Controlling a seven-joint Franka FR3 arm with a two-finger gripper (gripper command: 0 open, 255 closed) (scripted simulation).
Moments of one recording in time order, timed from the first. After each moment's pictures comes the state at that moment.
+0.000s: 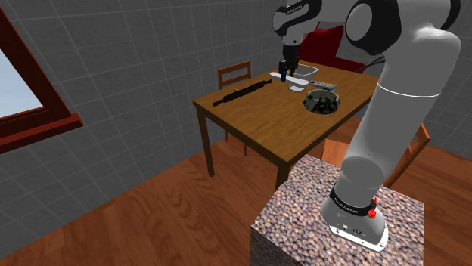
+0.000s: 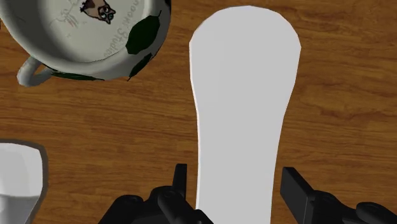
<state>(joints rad) -0.13 0.03 -0.55 -1.85 0.02 1.85 -0.58</state>
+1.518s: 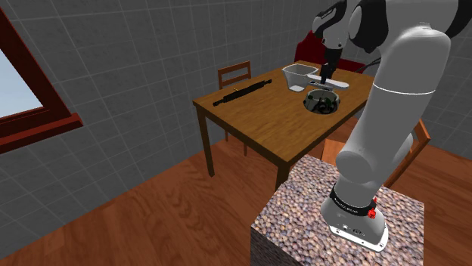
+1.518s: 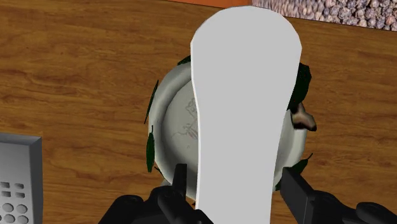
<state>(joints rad) -0.33 0.08 -0.73 -1.87 0.06 1.91 -0.98</state>
